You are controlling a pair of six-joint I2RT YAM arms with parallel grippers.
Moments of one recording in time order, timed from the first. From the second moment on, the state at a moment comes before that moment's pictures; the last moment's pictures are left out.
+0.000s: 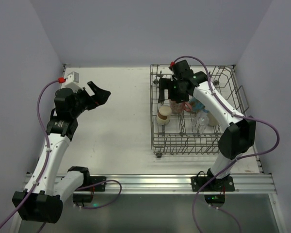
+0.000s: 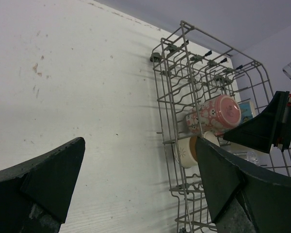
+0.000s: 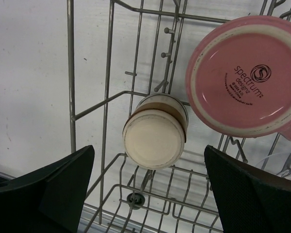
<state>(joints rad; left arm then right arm) -0.09 0.94 0.91 -0.27 0.26 -0.59 0.45 1.73 1.68 -0.94 -0.08 0.41</state>
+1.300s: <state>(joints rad) -0.09 0.97 0.91 -0.27 0.30 -0.59 0.54 1.85 1.59 -0.92 0.01 0.44</state>
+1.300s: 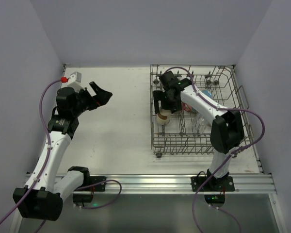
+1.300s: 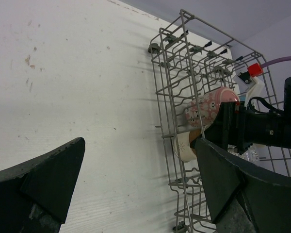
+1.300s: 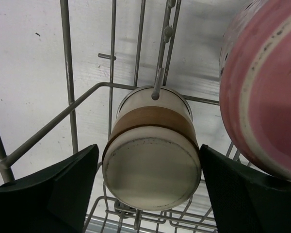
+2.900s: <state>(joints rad) -0.09 1.03 0.61 0.91 0.96 -1.46 0.52 1.40 1.43 -0.27 -0.55 0.75</state>
